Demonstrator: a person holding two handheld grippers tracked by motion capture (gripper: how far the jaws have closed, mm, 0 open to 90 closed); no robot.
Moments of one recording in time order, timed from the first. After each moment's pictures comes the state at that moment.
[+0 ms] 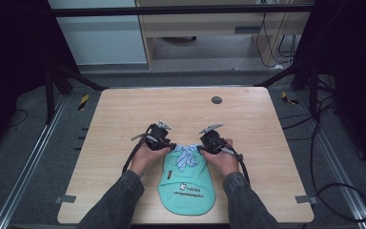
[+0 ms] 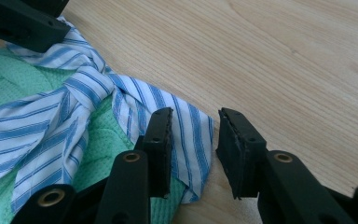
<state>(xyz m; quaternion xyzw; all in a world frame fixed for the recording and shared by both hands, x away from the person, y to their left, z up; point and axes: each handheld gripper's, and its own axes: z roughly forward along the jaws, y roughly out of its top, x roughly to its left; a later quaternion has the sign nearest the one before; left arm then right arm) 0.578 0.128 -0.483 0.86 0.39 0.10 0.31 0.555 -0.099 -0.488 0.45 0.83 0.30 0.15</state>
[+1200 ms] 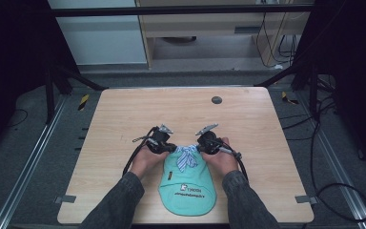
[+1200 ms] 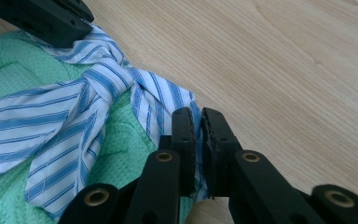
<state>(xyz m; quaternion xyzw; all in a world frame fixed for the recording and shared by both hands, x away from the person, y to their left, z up) 0.571 0.125 -0.485 0.88 0.34 0.08 0.32 0.554 -0.091 -0.485 0.40 0.86 0.29 0.15</state>
